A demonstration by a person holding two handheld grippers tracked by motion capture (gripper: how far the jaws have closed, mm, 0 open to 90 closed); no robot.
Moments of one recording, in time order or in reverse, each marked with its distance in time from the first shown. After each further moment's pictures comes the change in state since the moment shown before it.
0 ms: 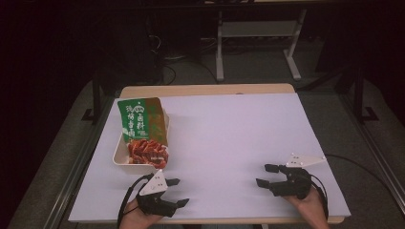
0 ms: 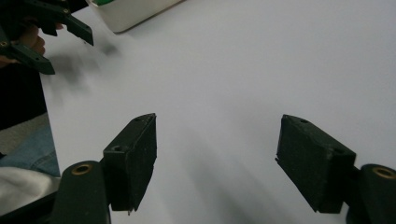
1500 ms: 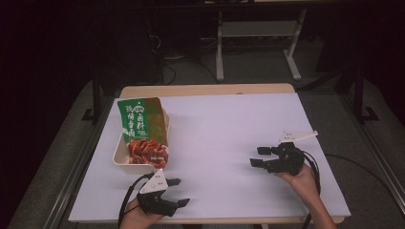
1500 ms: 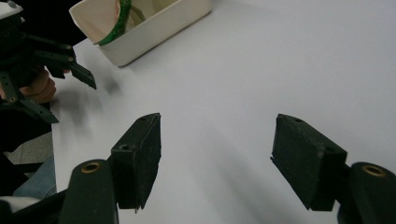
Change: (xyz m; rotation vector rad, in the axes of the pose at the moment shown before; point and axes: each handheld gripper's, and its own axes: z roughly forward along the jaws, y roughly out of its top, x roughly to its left) left arm 0.002 0.000 0.002 -0.008 -0.022 -0.021; right arm -0.028 0.050 0.014 0.011 0.073 0.057
